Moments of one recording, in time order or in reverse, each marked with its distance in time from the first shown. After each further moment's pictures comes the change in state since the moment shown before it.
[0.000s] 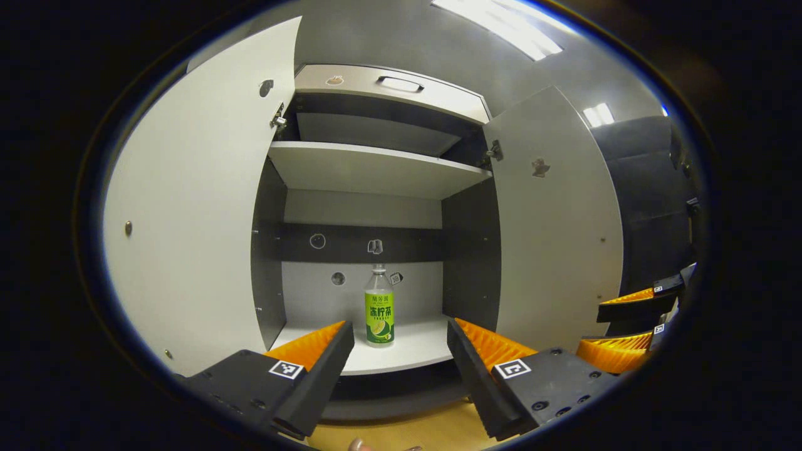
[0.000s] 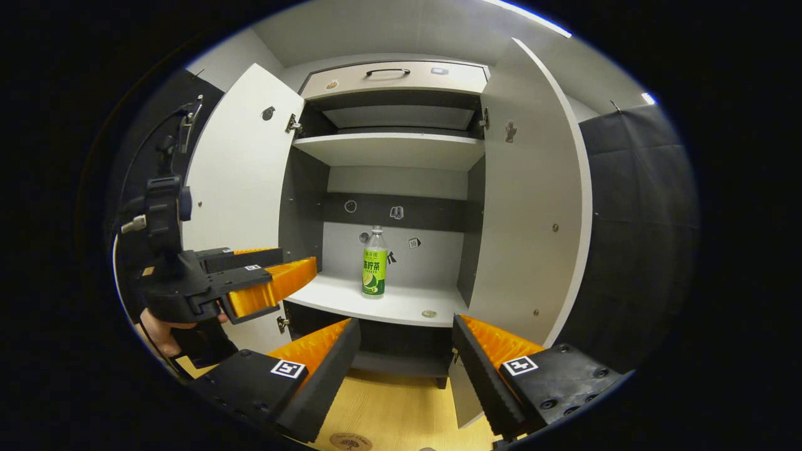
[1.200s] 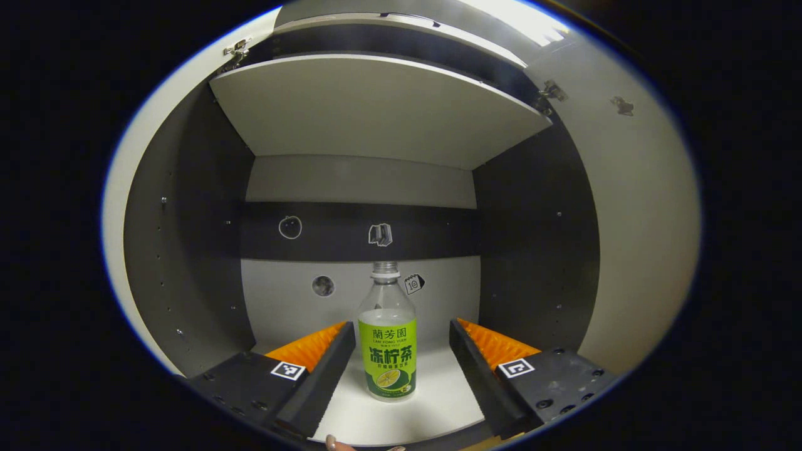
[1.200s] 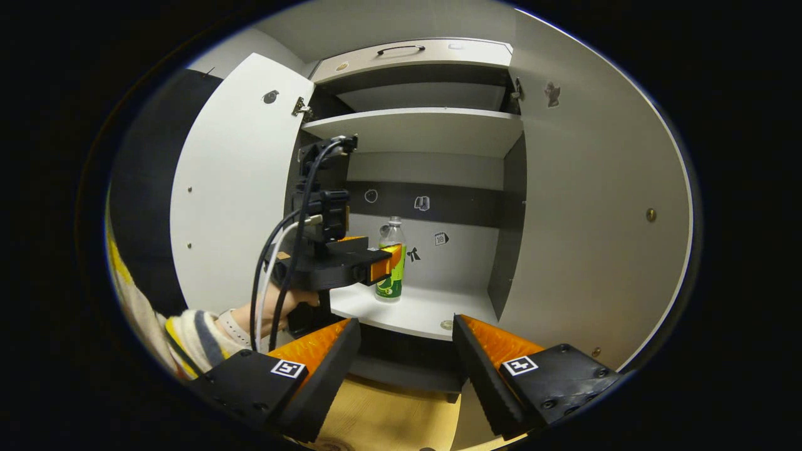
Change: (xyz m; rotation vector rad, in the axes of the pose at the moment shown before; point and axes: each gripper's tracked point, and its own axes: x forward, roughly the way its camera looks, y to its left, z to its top) left arm 0.207 0.040 -0.053 0.002 0.020 0.067; right arm 0.073 0.004 -0.021 -0.025 0.043 0.163
